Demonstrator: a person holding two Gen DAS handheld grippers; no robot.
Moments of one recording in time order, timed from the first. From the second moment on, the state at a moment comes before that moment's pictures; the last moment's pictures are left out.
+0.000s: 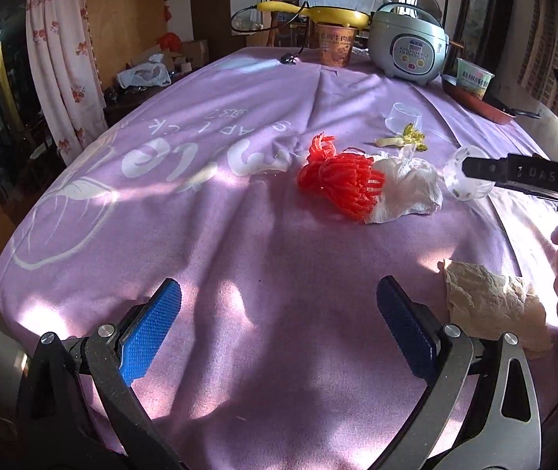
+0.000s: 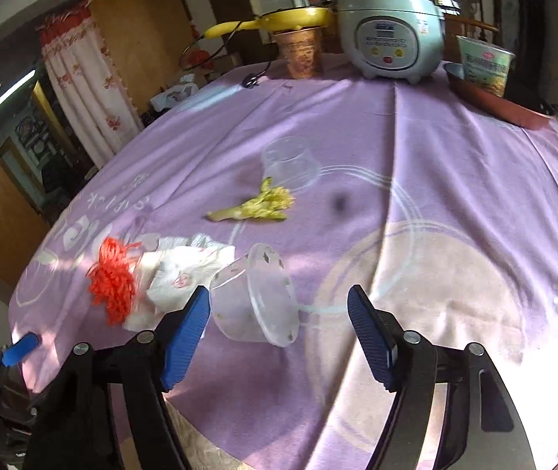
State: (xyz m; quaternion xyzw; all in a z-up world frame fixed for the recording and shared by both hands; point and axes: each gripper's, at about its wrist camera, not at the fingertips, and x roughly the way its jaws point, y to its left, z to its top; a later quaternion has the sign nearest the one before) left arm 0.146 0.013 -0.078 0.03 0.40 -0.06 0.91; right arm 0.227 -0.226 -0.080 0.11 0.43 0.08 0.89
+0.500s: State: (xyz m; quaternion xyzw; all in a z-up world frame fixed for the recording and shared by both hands) left arm 0.155 0.005 -0.075 0.02 0.41 -0.07 0.91; right arm 0.226 -0.251 -0.077 0.17 0.42 0.08 0.89
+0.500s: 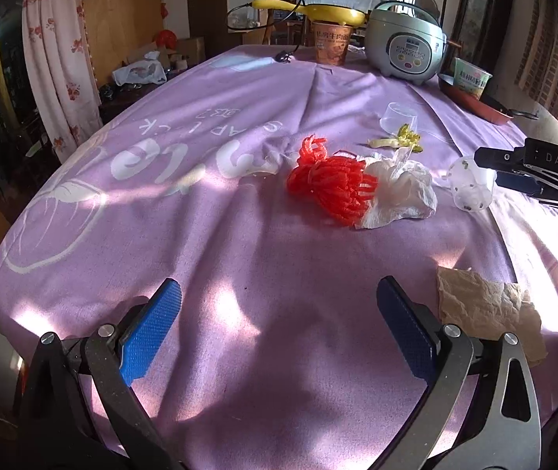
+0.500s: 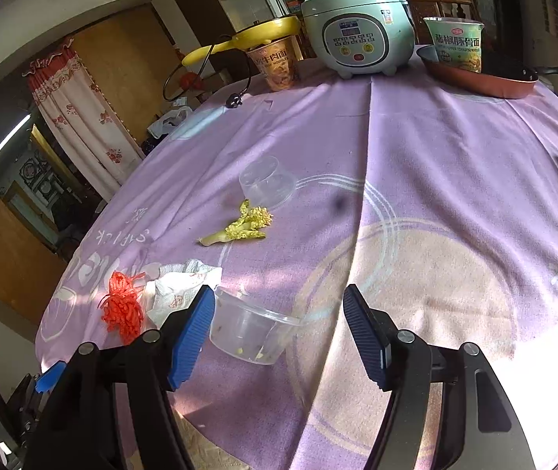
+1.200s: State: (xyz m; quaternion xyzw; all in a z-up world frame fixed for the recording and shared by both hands) left arm 0.261 -0.013 -0.084 -0.08 0.49 -0.12 0.86; right arm 0.226 -0.262 -0.079 0.22 0.42 0.09 0.88
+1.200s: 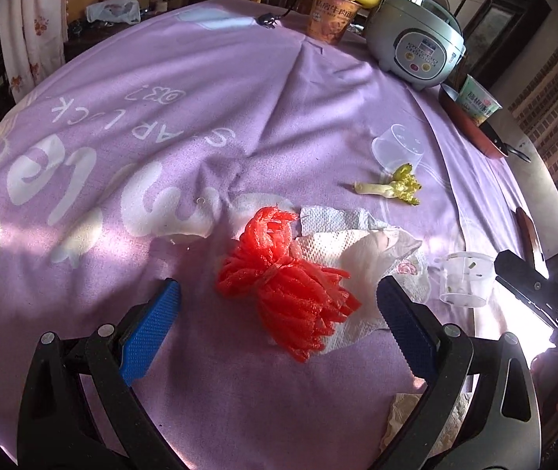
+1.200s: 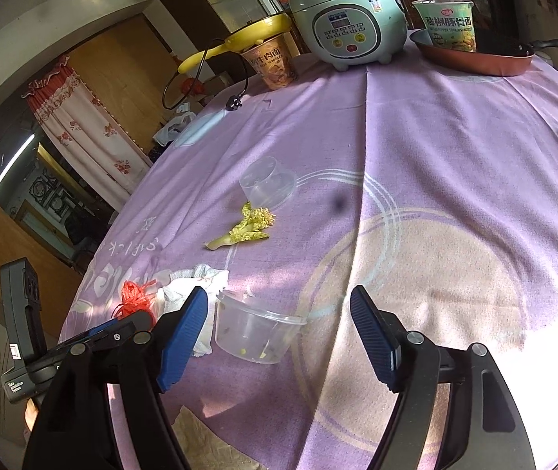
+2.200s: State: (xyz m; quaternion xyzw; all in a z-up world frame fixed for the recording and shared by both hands) left arm 0.264 0.014 -0.095 0.02 0.49 -0.02 0.87; right arm 0.220 -0.258 -0.076 0.21 0.42 0.10 0.88
